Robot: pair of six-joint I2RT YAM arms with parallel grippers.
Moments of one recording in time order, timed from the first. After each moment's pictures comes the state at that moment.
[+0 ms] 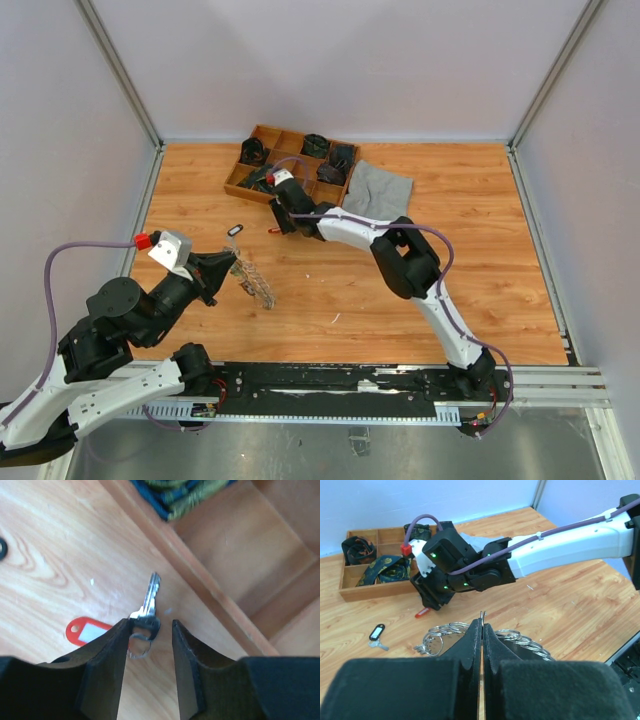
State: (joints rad) left arm -1.00 0.36 0.91 -0.58 -0.43 -0.14; right arm 0.82 2.42 1.91 -0.17 0.20 0.16
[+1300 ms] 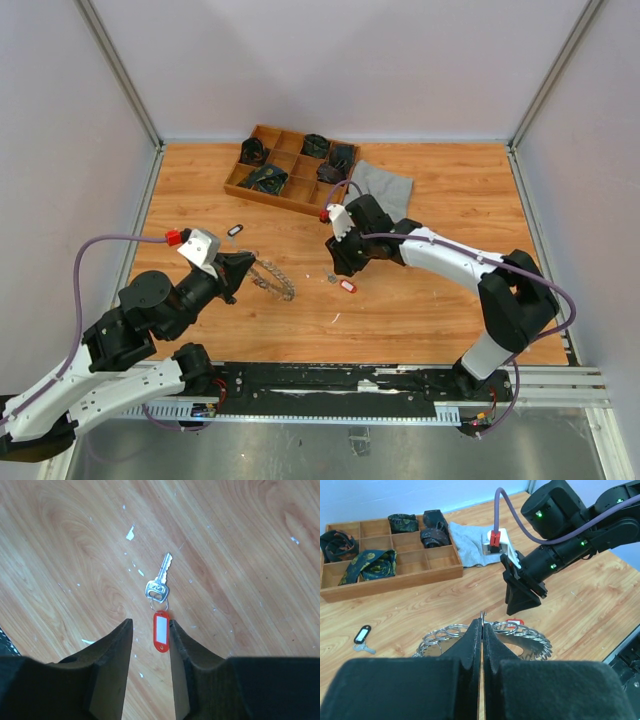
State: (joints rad) left arm -1.00 0.42 0.82 -0.47 -0.39 -0.14; right arm 0.71 1.61 1.09 -0.38 -0.30 -0.09
